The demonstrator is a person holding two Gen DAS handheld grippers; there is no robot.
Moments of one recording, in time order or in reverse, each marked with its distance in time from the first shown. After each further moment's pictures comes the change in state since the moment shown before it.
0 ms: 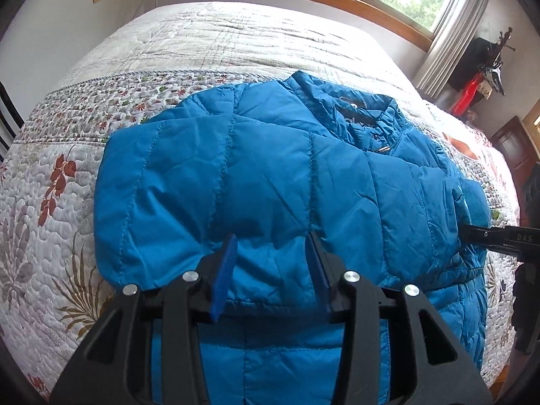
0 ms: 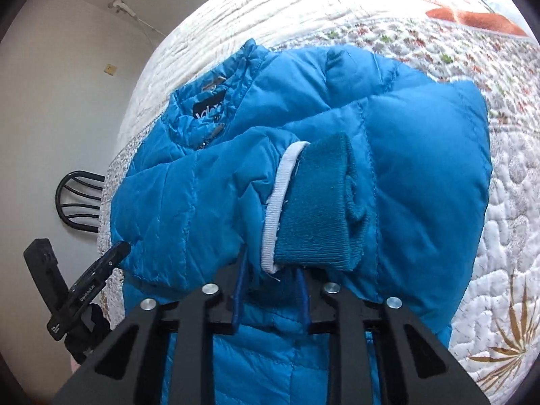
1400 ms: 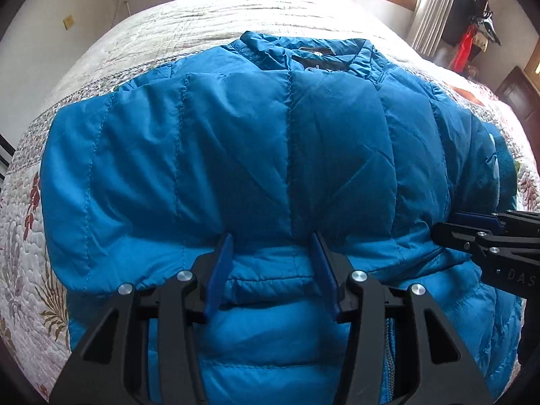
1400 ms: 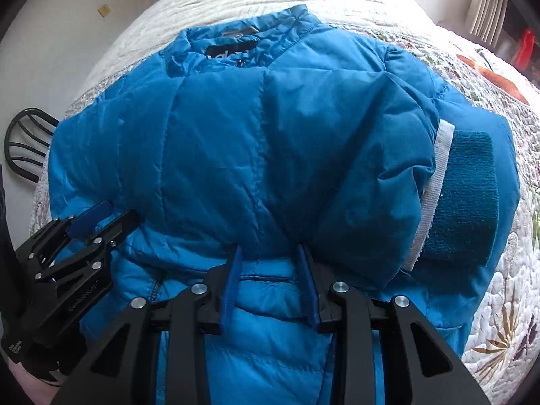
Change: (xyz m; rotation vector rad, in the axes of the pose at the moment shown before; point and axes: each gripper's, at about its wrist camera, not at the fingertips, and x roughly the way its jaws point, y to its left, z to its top) left arm 0.046 -0.066 -0.026 0.171 0.056 0.075; right arm 0.063 0.054 -0.043 -0.197 0.034 -0.281
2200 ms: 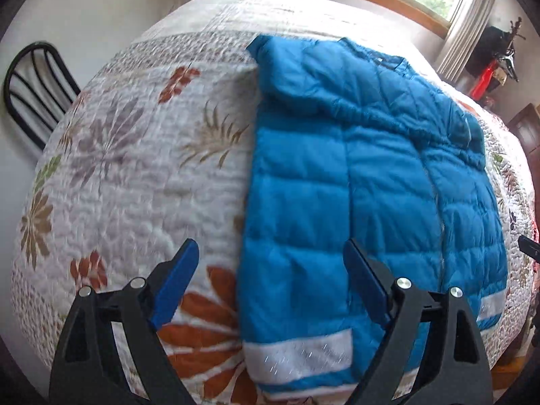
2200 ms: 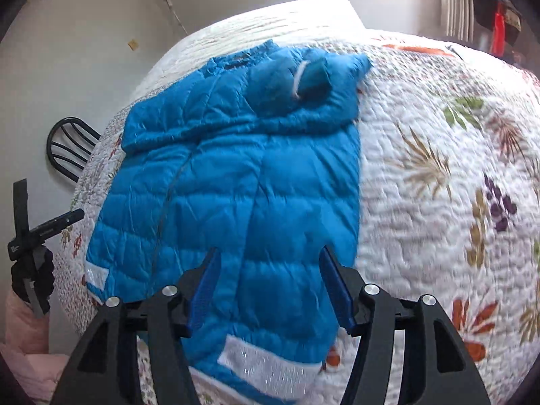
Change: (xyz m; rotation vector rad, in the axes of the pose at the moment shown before) left arm -0.156 0.129 -0.174 -0.200 0.032 0.025; right arm -0.145 -0.064 -0.230 0.067 -0.144 0.108
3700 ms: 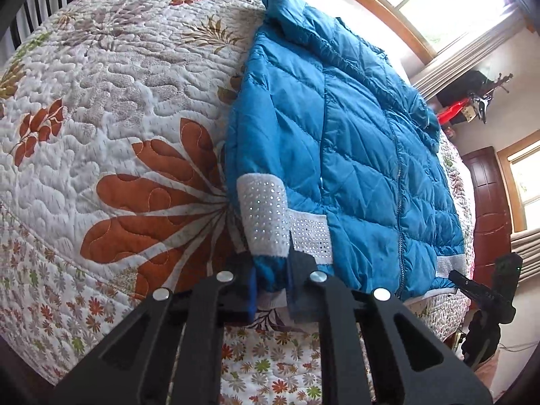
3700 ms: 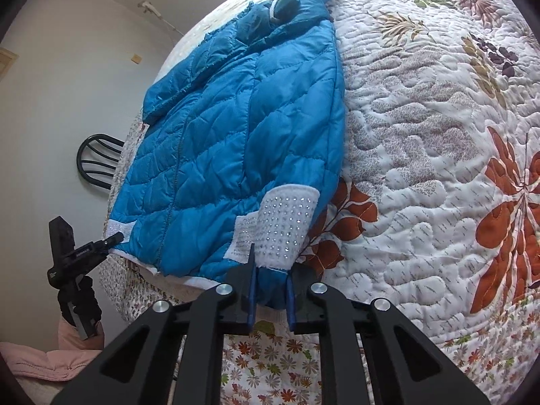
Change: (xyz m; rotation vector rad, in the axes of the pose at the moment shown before) left arm -0.004 0.031 -0.098 -0.190 0.065 -0.309; right arm 0.012 -0.018 -0.090 0.159 0.059 0.218
